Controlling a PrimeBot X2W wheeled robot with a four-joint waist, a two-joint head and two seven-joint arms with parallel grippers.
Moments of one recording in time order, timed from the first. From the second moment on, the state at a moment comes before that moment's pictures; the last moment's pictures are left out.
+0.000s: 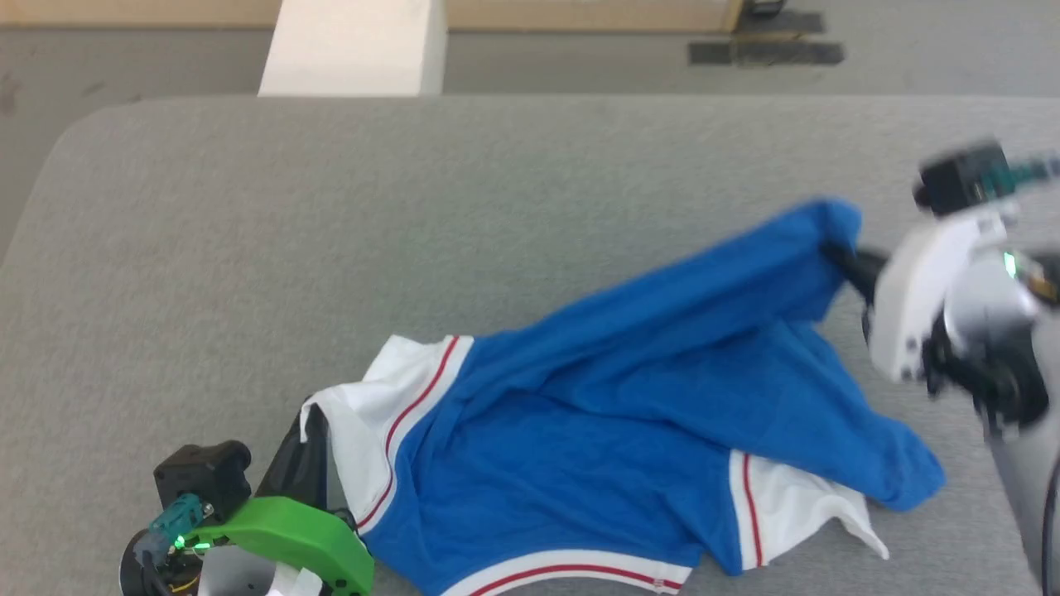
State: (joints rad) left arm 0.06 0.40 -0.35 -0.28 -0.57 0.34 0.03; right arm -0.51 -0.39 0.19 0.20 0.57 0.13 0.67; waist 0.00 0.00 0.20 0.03
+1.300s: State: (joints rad) left arm -0.42 0.54 -0.32 -0.13 -0.63 0.10 0.17; right arm -0.48 -0.38 -0.04 -0.04 0.63 0.13 0.87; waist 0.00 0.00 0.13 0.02
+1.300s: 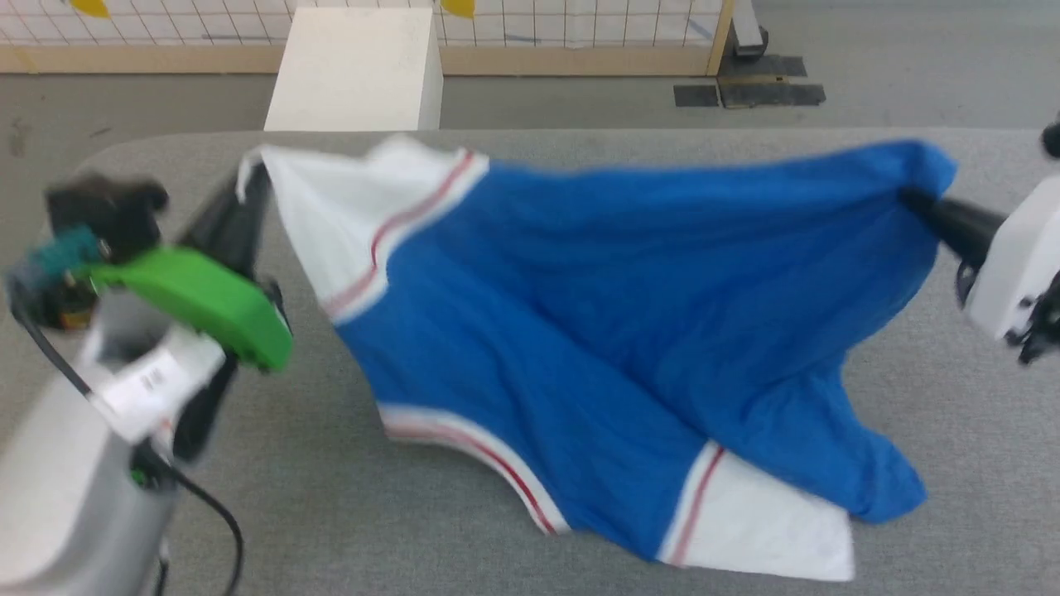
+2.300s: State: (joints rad) left arm -1.51 0.55 -0.32 0.45 -0.43 0.03 0.12; right arm -1.42 -0.28 -0.07 0.38 0.34 0.13 0.77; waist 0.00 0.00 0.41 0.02
